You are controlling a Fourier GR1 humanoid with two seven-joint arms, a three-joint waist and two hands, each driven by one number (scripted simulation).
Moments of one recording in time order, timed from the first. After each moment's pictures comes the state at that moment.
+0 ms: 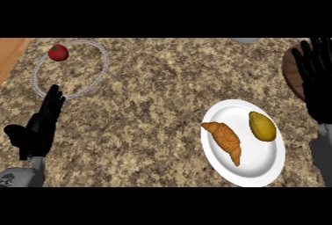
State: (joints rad) left arm -0.09 0.43 -0.11 -1.36 0.27 0.24 -0.12; right arm -0.32 -0.42 -0.01 -1.63 -0.45 -0.27 0.10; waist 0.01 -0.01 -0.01
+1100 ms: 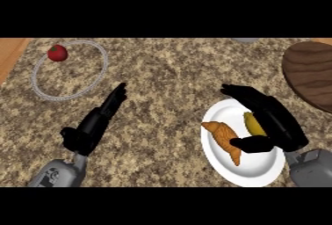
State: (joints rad) left arm -0.20 0.31 -0.36 -1.51 0.22 0.06 -0.01; right arm -0.30 -0.61 0.46 -1.63 0.38 -0.14 -0.02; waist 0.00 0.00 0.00
